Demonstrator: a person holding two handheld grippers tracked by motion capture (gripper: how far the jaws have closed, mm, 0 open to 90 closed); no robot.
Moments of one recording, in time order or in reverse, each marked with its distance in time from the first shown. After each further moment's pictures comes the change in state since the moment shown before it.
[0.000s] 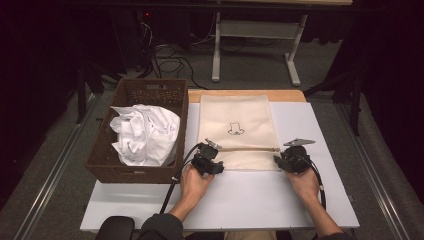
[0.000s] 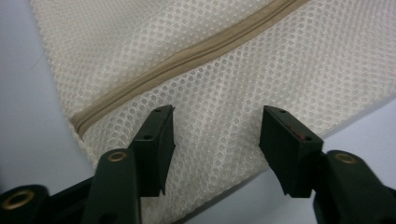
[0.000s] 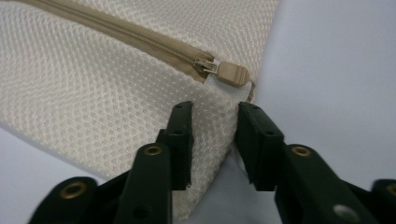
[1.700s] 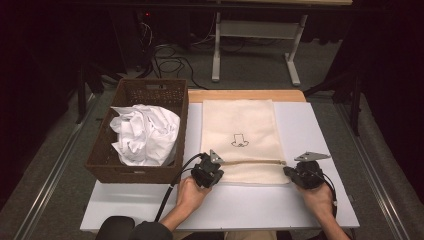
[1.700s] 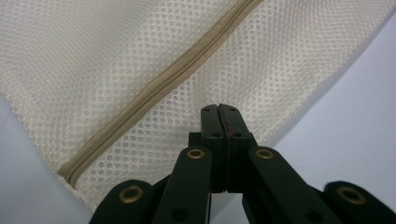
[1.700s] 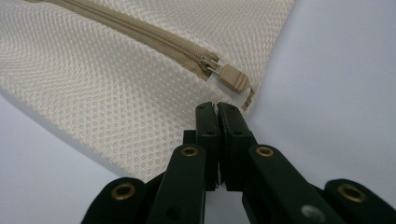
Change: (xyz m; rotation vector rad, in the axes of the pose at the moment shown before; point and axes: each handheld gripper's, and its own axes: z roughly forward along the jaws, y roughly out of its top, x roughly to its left) left arm -0.016 -0.023 -0.032 -0.021 -0.210 0.161; right arm 0.001 -0.036 -0.043 -0.008 0.086 -0.038
